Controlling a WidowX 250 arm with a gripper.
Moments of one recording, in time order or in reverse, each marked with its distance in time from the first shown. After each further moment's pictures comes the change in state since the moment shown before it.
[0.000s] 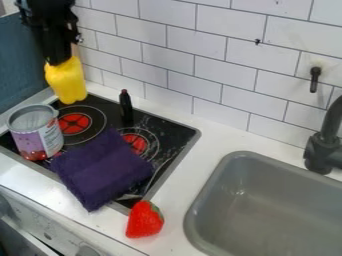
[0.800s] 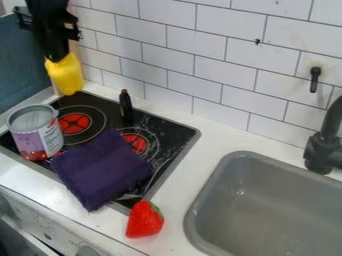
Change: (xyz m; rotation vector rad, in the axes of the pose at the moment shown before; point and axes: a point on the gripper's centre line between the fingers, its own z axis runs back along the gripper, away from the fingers) arm 0.028 0.048 -0.027 0.025 -0.048 0.199
